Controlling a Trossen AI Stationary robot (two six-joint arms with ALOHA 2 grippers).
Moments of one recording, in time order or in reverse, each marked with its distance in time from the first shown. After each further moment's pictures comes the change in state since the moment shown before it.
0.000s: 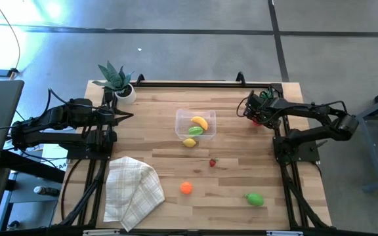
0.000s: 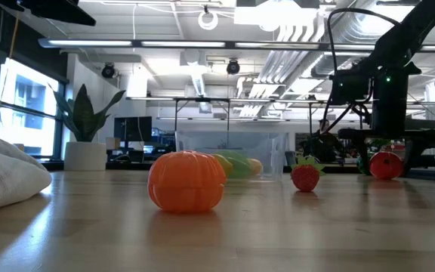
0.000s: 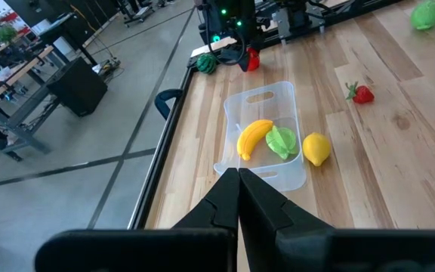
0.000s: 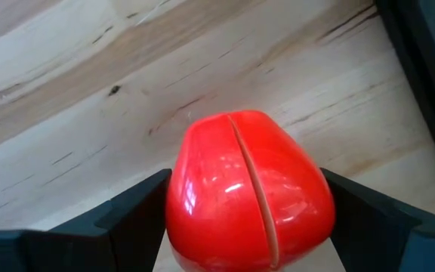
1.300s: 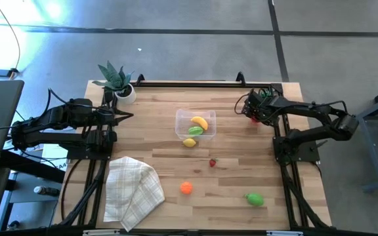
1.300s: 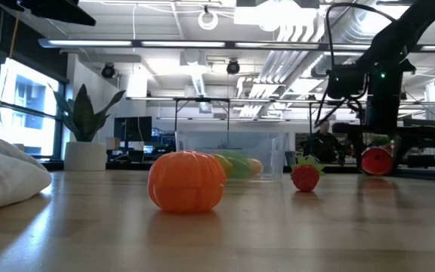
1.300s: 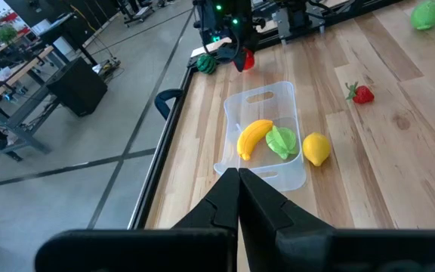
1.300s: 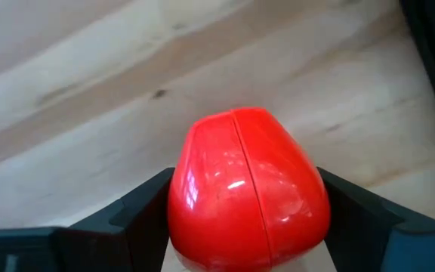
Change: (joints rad) left arm 0.000 0.000 0.000 0.000 0.000 0.000; right arm 0.006 0.001 0.046 0.004 -0.007 -0.046
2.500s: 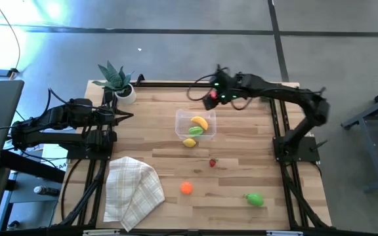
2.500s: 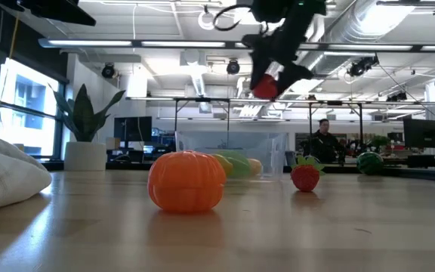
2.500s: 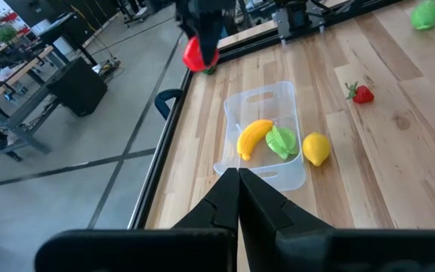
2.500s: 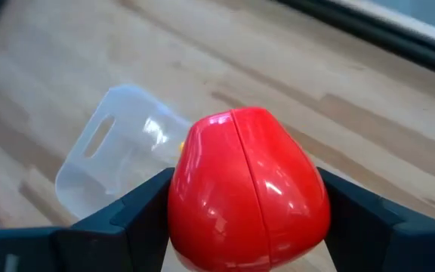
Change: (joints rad) left arm 0.000 0.000 0.000 0.000 0.000 0.000; right arm 0.315 0.370 0.895 -0.188 -0.114 -0.650
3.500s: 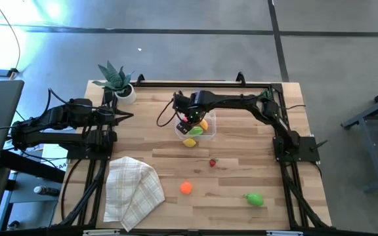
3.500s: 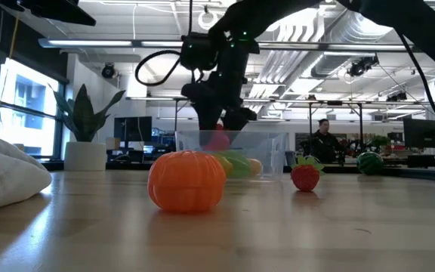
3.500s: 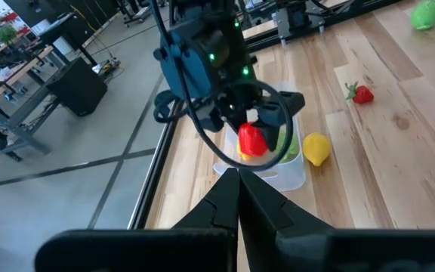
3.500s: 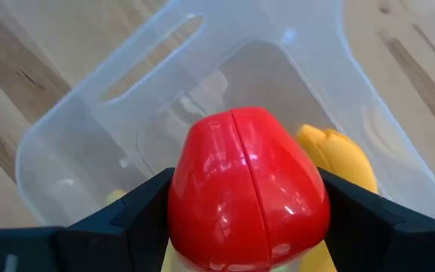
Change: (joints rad) left arm 0.000 0.000 0.000 0.000 0.000 0.000; right arm 0.157 0.602 0.464 -0.149 -0.111 -0.191
